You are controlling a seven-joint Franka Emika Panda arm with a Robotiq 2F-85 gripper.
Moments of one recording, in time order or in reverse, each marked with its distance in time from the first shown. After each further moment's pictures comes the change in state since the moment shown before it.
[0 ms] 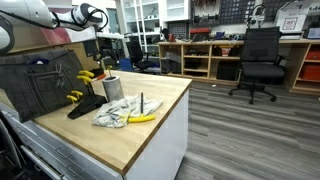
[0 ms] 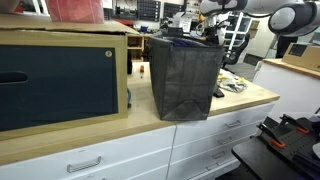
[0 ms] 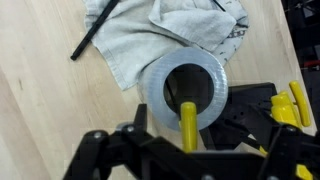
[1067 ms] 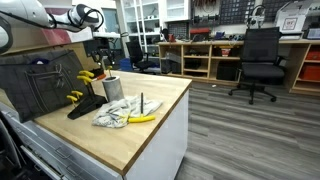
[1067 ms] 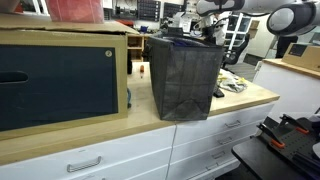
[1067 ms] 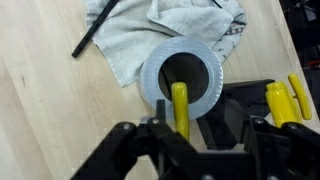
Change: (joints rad) arm 0.056 0.000 -0.048 0.000 -0.001 -0.004 0.038
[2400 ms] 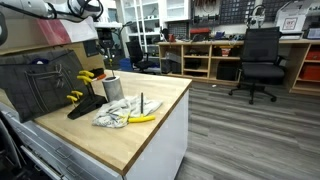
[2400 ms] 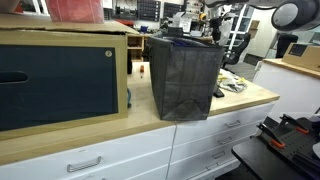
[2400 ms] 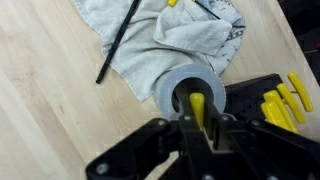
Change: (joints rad) arm -0.053 -0.062 -0.036 0.017 0.050 -0.012 0.085
